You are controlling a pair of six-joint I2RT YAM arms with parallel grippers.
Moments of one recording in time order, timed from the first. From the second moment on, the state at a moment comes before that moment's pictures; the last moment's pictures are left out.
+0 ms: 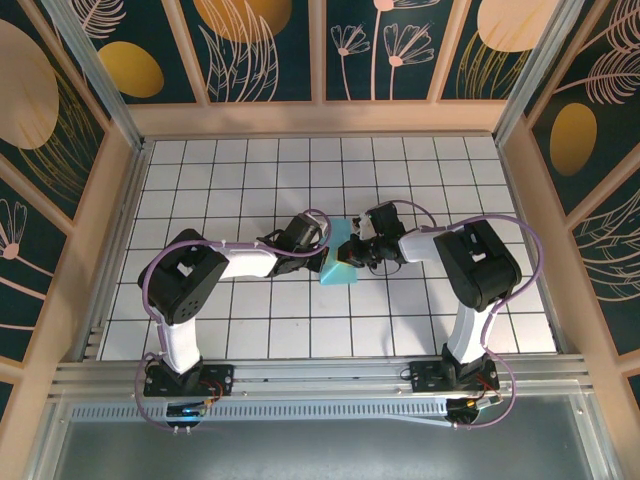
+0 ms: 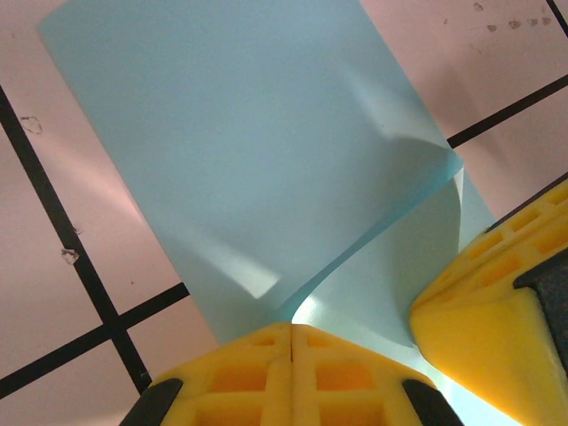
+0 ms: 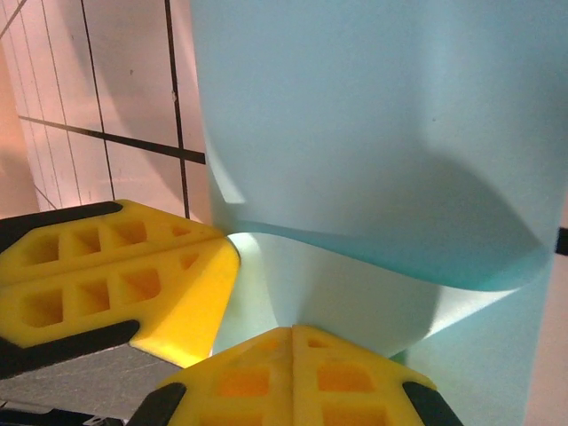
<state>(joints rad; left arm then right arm) -0.74 1.88 0.94 0.06 0.07 -0.37 0.48 1.83 0.83 0.05 -0.65 0.68</state>
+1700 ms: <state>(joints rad) -0.73 1.73 0.79 0.17 0.43 -0.60 0.48 1.83 0.82 0.05 -0.64 0.68</state>
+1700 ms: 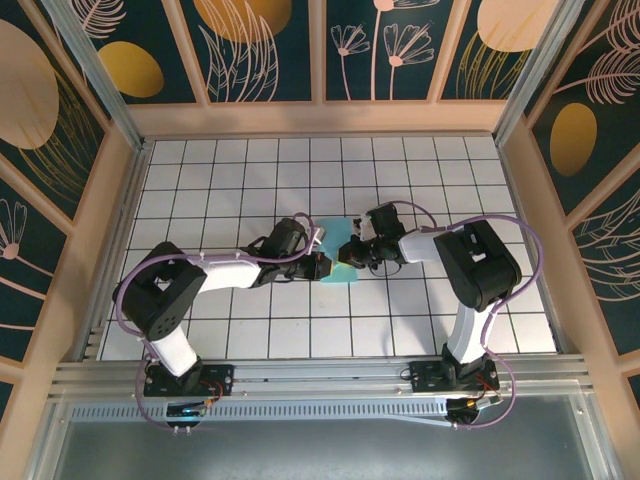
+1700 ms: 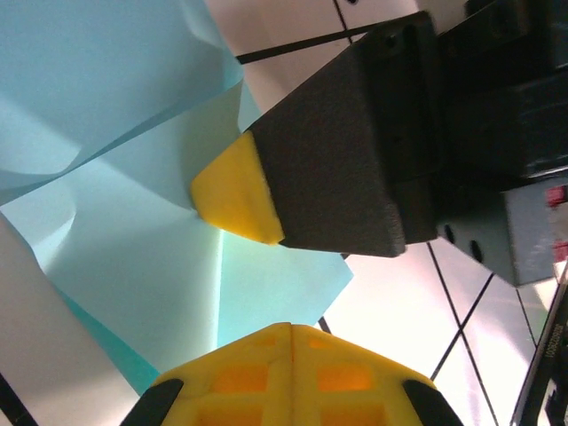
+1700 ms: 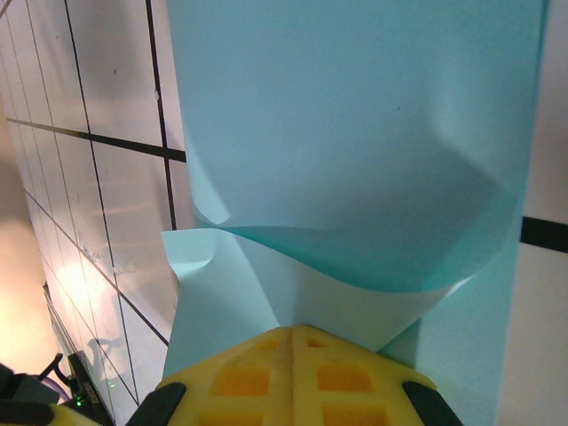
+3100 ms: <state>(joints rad) -0.73 1.79 0.76 0.19 0.35 -0.59 0.48 1.83 0.82 0.05 -0.64 0.68</state>
